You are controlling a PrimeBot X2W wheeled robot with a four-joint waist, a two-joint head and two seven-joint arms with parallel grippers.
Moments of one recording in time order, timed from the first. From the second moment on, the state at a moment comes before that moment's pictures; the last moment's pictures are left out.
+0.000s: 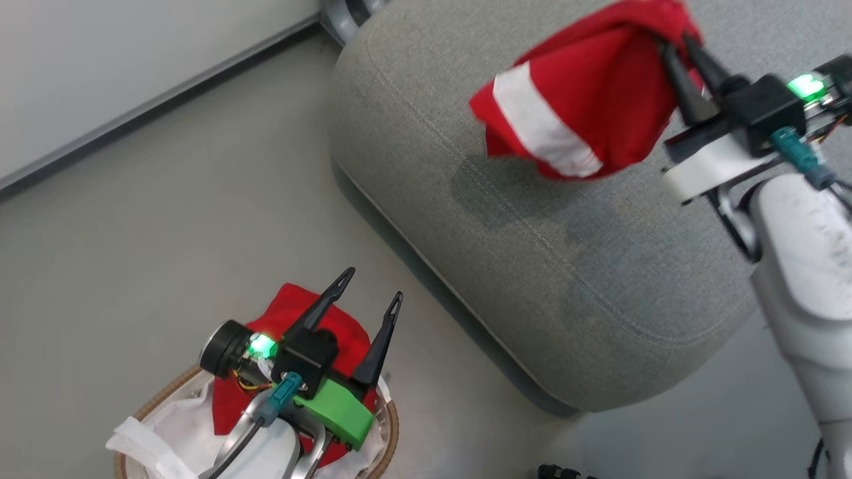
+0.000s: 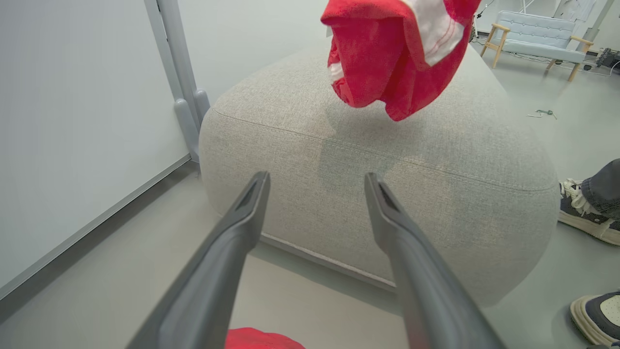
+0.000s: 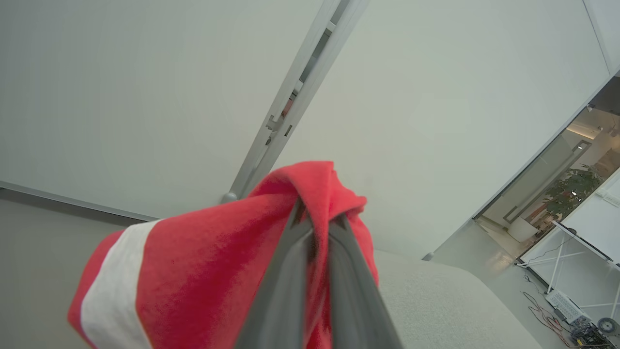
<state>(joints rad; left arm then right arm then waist) -0.28 0.18 -0.54 0.32 -0.18 -0.13 -0.26 -0.73 -0.27 0.24 0.33 -0.01 0.13 -0.26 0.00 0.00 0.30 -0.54</state>
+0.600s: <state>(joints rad) -0.41 0.24 -0.57 0.33 -0.19 -0.13 -0.26 -0.91 -0.29 -0.17 0.65 -0.13 0.13 -0.26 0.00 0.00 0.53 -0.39</state>
